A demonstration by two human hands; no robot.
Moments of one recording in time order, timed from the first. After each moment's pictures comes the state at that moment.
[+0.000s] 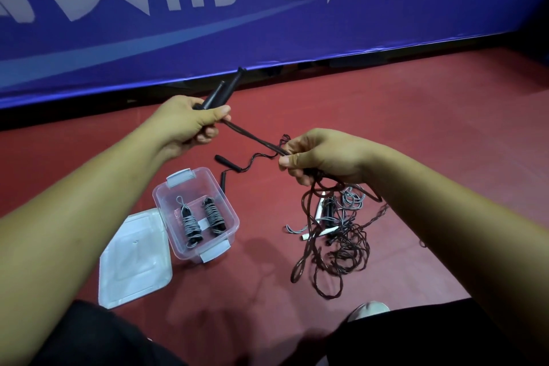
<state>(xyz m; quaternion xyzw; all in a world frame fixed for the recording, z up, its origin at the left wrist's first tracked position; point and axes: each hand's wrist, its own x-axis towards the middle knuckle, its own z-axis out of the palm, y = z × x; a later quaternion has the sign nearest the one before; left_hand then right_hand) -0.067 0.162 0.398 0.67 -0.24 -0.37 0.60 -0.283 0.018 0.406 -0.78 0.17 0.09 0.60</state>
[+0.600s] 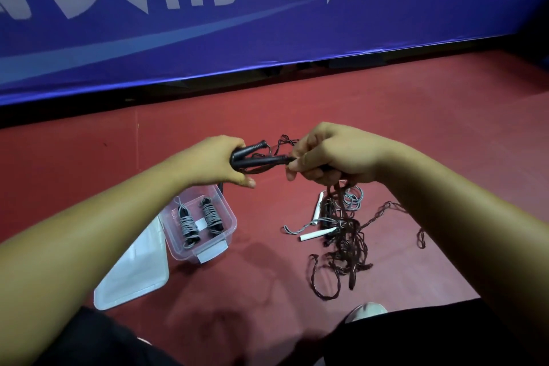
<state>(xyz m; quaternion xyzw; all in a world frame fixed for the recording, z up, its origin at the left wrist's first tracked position) -0.095 0.163 0.368 0.80 -0.54 -0.19 0.15 -0.298 0.025 0.438 -0.79 0.19 0.11 0.58</state>
